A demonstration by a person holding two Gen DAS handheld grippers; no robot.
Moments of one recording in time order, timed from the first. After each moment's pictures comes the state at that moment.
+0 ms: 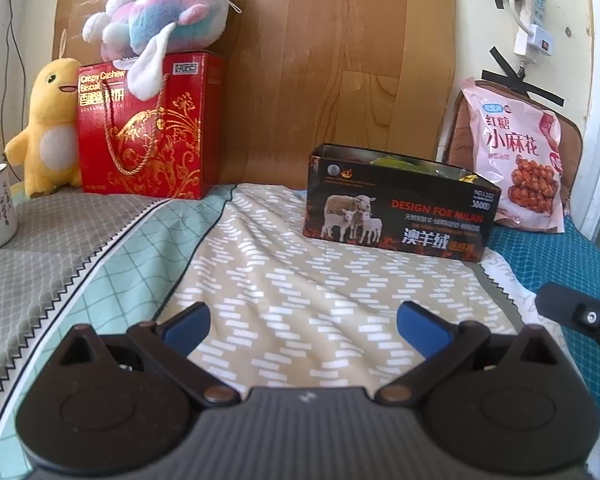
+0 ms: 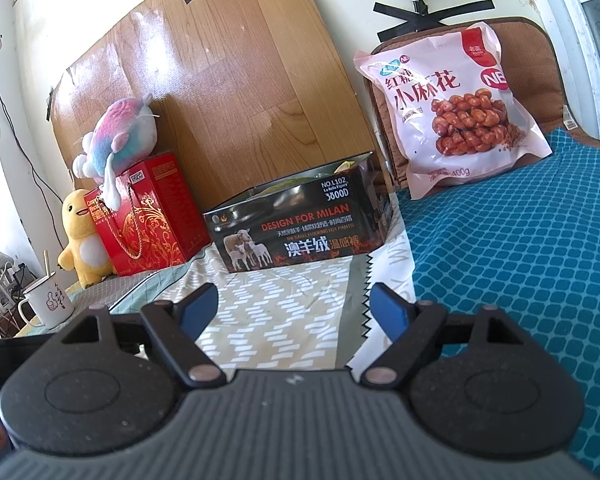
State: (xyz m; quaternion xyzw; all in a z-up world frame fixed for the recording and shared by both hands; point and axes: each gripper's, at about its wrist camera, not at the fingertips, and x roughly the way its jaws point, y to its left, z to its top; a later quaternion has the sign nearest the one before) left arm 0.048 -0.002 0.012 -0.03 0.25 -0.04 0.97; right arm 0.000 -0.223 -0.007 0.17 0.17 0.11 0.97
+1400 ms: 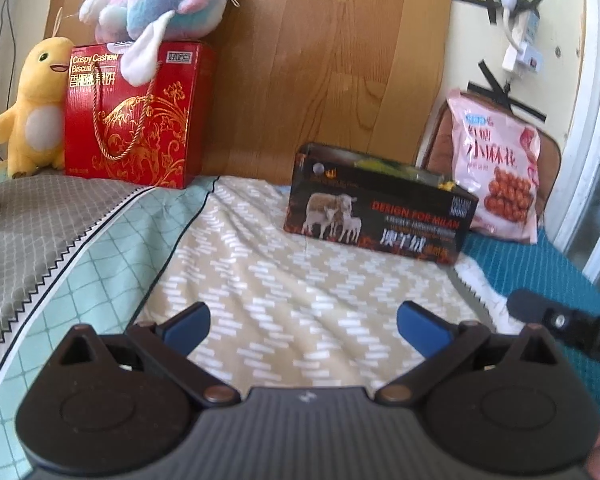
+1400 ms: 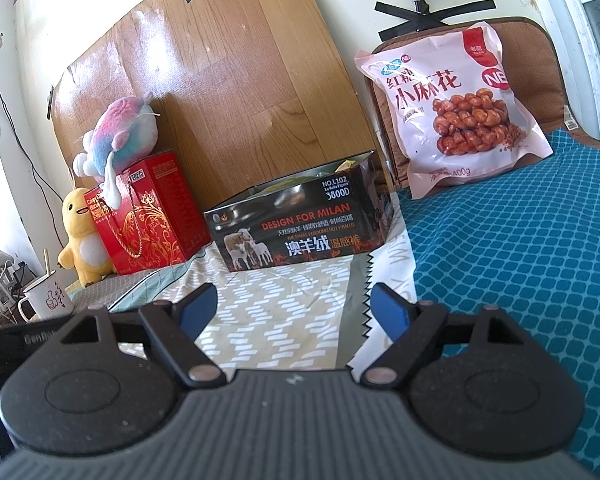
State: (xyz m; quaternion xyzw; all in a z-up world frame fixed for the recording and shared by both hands) left arm 0.042 0.006 0.013 -0.07 0.26 -0.08 0.96; right arm 0.000 -0.223 -0.007 0.17 0.17 0.11 0.97
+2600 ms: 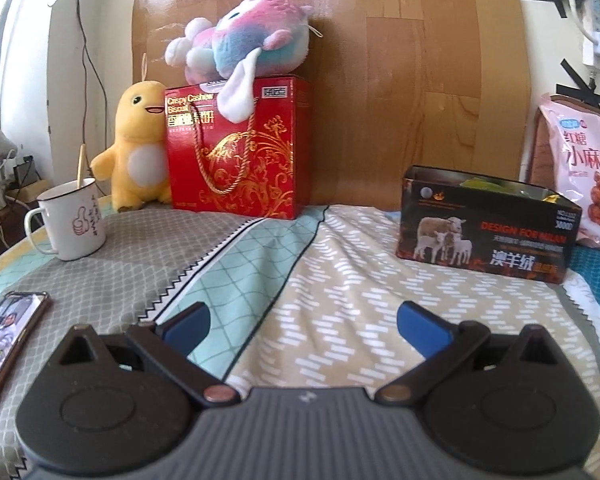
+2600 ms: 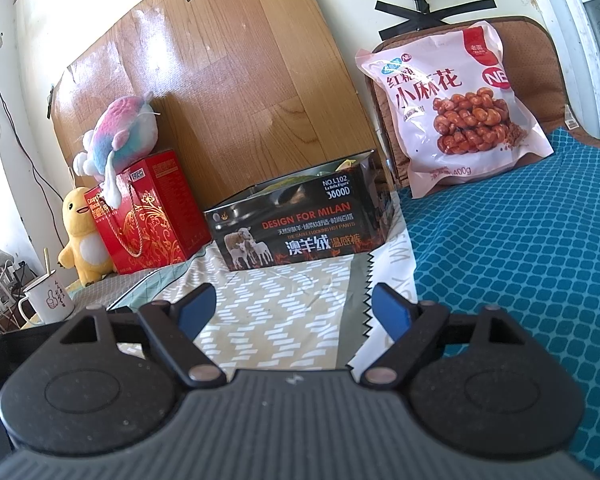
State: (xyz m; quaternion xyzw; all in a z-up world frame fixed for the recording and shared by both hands) left arm 0.039 0.010 0.016 -0.01 0.22 0.09 0.97; right arm 0.000 -0.223 -0.007 0.17 0.17 0.11 0.97
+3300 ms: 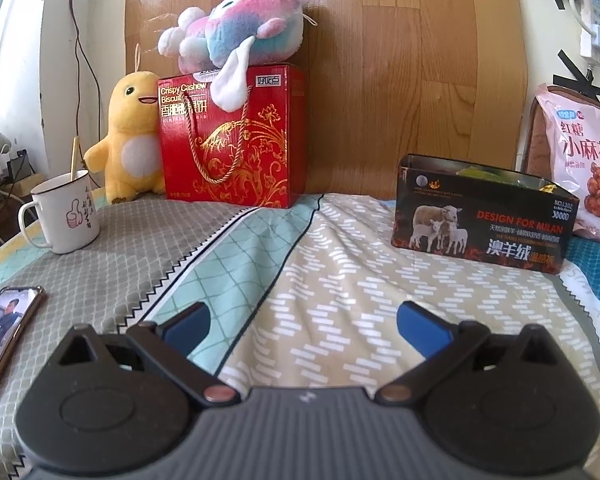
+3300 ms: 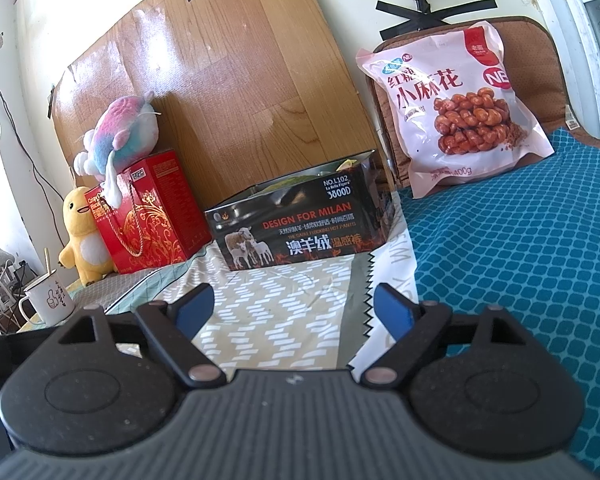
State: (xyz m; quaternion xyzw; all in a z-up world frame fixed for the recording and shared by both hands) left arm 0.042 0.010 0.015 -0.01 0.24 0.08 0.97; right arm 0.000 -0.222 -0.008 0.17 0.17 0.11 0.97
